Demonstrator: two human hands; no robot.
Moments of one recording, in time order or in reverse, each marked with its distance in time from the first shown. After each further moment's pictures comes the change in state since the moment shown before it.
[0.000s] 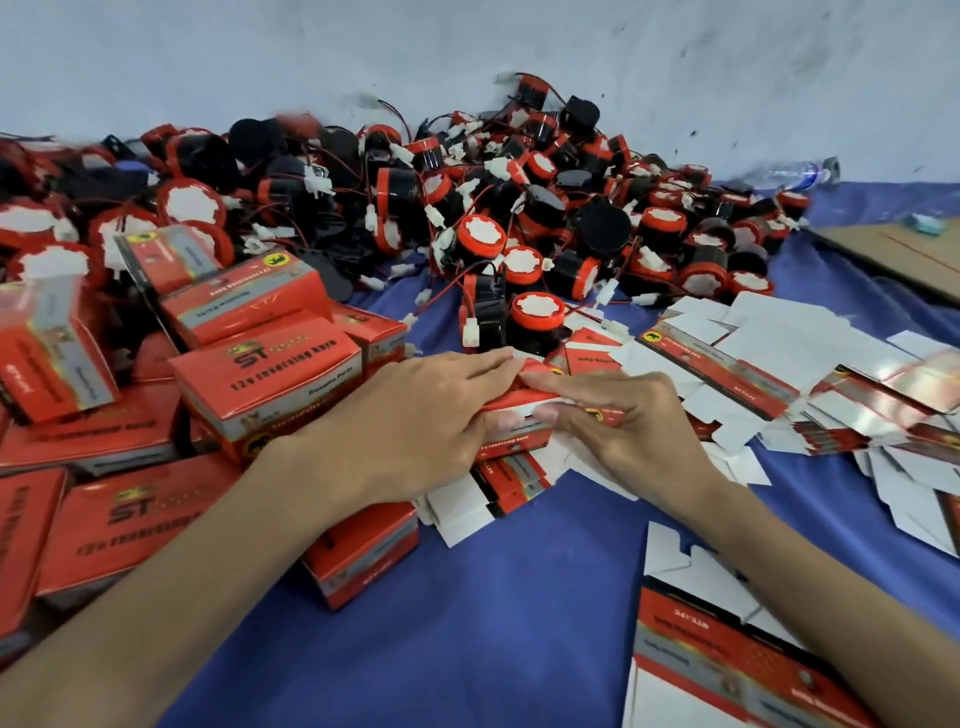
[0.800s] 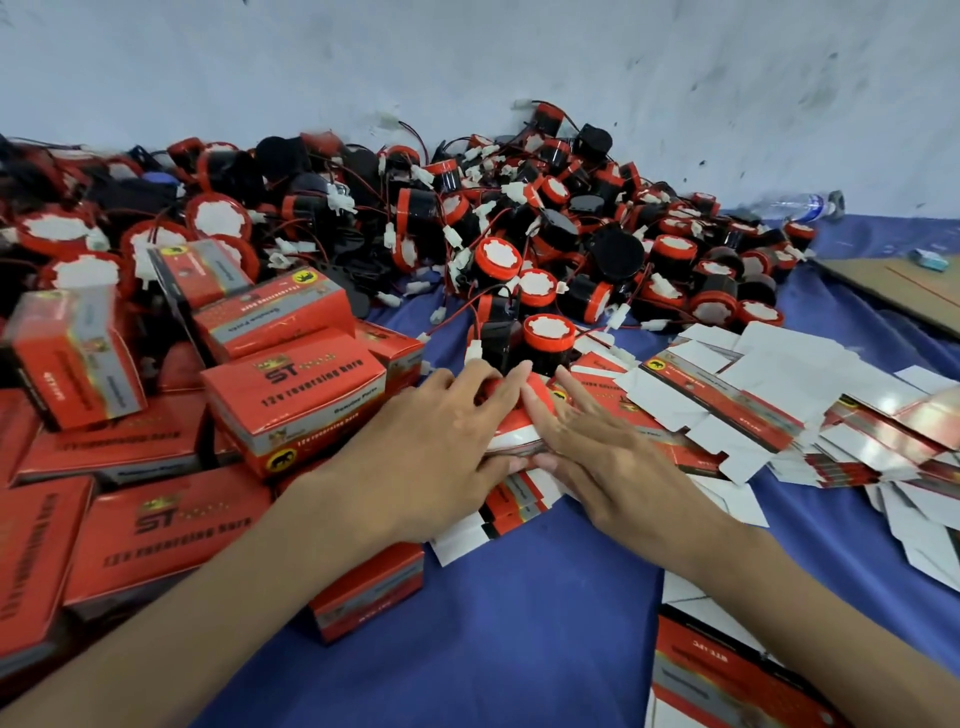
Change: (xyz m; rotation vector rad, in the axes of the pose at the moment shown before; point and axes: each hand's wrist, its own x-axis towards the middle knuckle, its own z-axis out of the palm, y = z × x) left_hand -0.008 -0.001 0.015 0.128 0.082 -0.067; right_hand -0.006 0.005 0.008 -0.484 -0.242 -0.345
